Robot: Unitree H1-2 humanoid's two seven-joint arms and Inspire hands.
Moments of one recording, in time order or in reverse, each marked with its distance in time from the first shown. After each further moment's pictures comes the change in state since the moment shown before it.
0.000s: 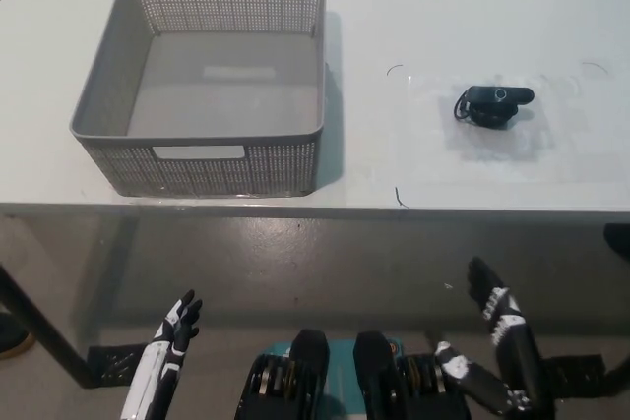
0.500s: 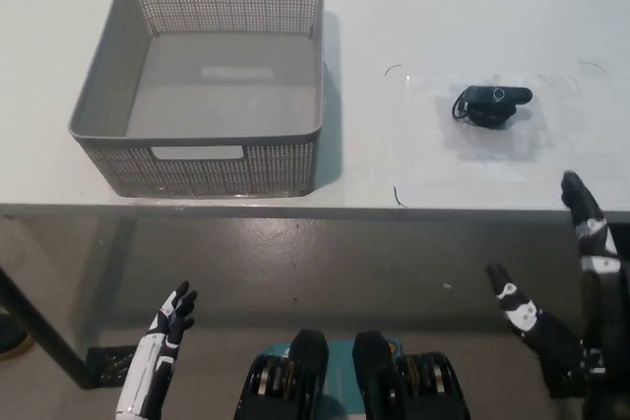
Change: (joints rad) left_arm -0.010 -0.001 0.015 0.006 -0.001 -0.011 -0.001; right_arm -0.098 -0.055 -0.077 -0.331 -0.245 0.035 -0.033
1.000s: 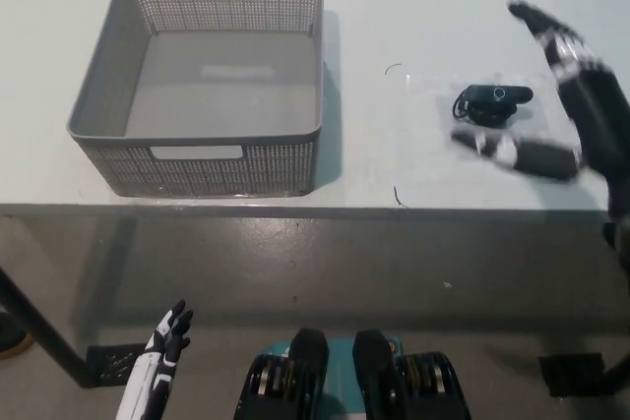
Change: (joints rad) left_arm 0.046 0.000 0.004 0.000 0.000 0.000 0.000; right_arm -0.563 -0.286 0.073 0.226 -0.219 0.300 0.200
